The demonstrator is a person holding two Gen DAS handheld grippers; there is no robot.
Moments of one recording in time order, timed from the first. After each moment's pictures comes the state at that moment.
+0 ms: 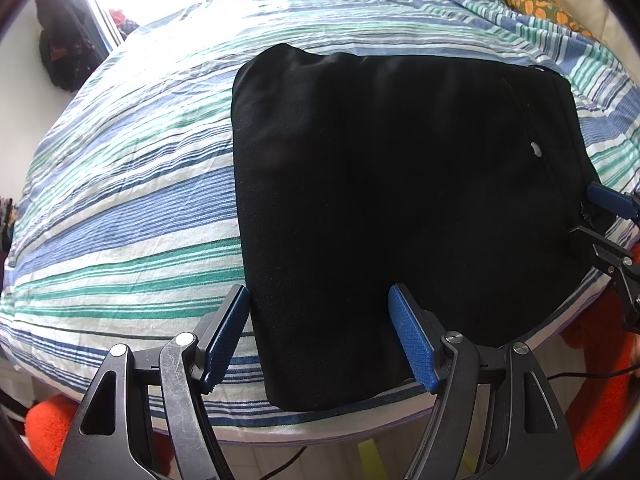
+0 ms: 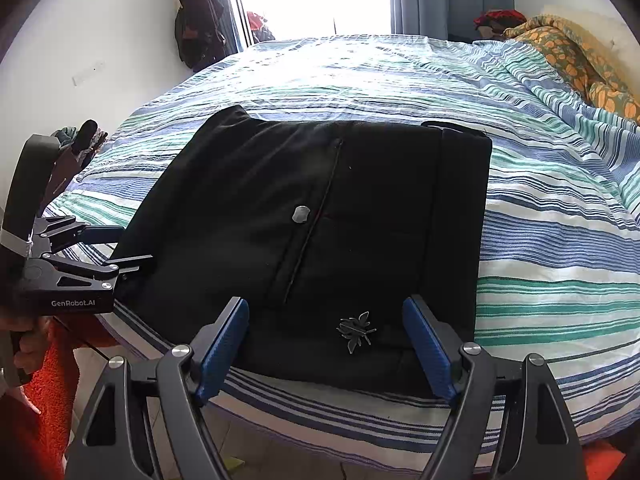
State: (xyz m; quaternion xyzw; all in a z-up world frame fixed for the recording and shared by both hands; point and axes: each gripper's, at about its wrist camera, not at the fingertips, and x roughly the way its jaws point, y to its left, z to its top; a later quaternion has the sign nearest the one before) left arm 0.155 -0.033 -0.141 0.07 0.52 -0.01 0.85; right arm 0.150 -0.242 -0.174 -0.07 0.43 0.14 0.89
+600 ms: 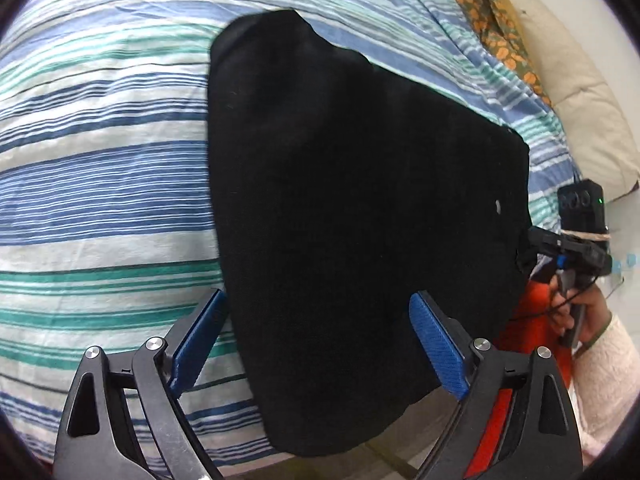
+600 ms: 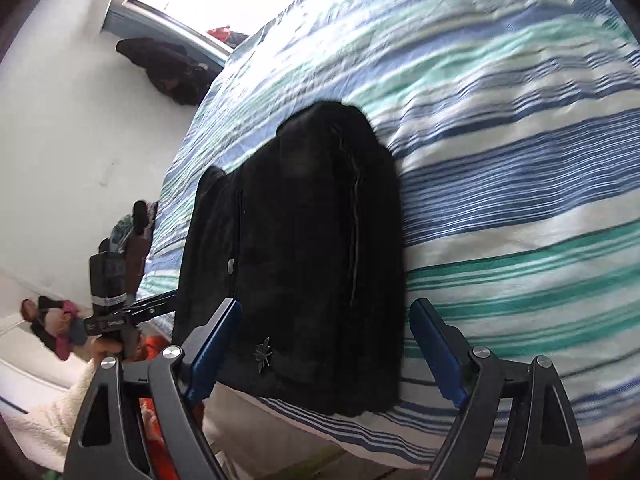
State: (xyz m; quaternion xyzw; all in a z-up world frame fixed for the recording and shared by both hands) left arm 0.213 0.037 -0.161 -0.14 0.60 -0.18 0.77; right arm 0.241 -0.348 -0.196 0.21 0.58 0.23 0.76
